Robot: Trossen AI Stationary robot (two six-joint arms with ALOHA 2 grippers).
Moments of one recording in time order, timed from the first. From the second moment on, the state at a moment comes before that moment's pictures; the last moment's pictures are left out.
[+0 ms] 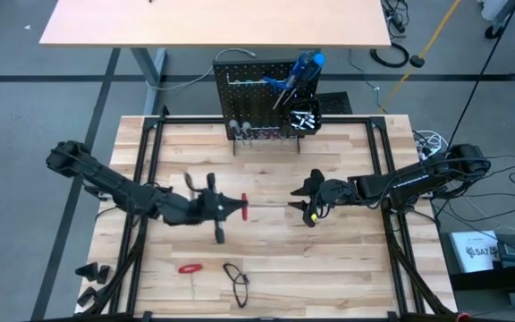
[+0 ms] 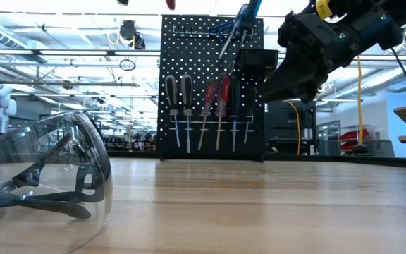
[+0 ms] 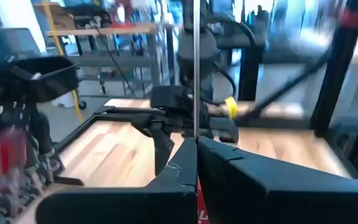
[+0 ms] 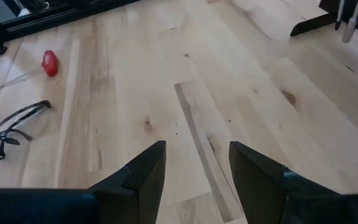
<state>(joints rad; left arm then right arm) -0.42 1.25 0.79 0.34 -0.58 0.00 0.13 1.29 0.57 0.18 0.23 0.40</state>
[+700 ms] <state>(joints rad) -0.28 1.24 0.15 1.50 -0.23 0.00 0.24 1.59 0.73 1.16 0.08 -0.49</state>
